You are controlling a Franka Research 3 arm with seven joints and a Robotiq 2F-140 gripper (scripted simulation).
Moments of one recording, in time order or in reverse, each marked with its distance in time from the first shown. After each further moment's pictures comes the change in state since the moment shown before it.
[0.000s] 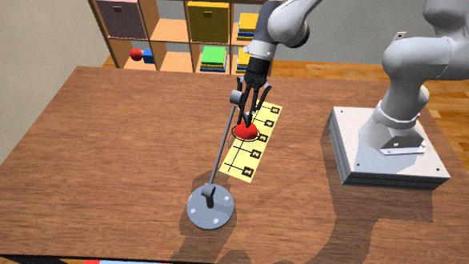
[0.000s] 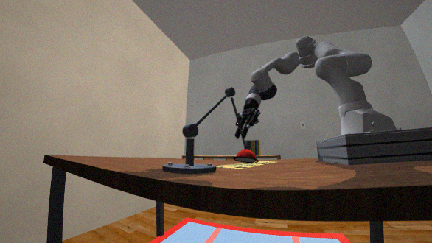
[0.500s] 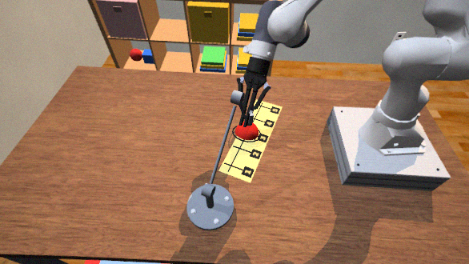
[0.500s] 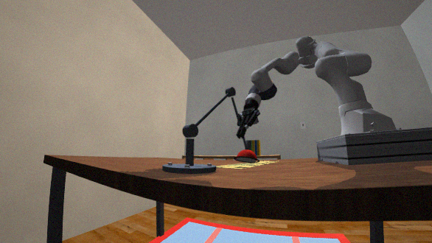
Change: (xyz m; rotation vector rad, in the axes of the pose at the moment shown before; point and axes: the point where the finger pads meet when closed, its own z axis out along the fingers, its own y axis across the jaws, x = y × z) arm 0.000 0.000 0.000 0.000 0.000 -0.002
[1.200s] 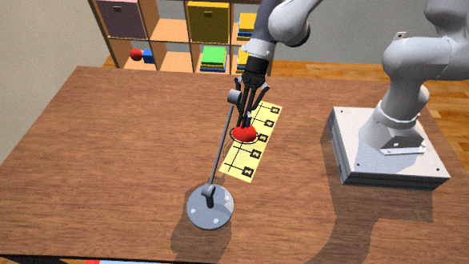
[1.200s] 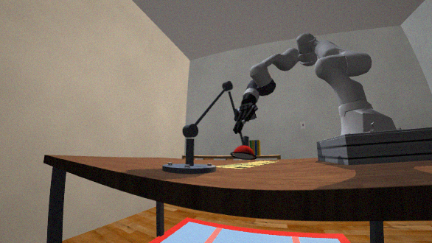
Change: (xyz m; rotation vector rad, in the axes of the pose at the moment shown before) arm -0.033 0.000 0.000 0.010 0.007 -0.014
